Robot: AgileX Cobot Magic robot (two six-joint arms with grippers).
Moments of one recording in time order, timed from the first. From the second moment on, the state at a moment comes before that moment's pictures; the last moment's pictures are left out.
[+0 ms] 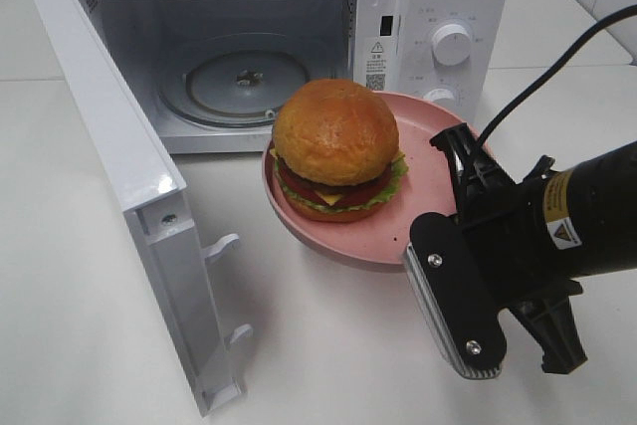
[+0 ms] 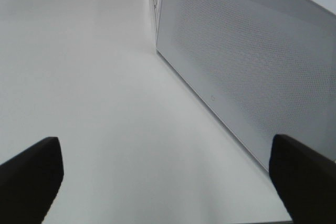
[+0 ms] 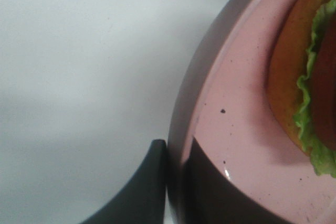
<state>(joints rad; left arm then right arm) 0.00 -0.01 -0.52 -0.17 1.08 0.02 0.74 1.34 -0.56 -0.35 0.24 -1.05</state>
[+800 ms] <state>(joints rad) 0.00 -0.01 -0.52 -0.17 1.08 0.02 0.73 1.61 -0.84 -0.22 0.26 -1.20</state>
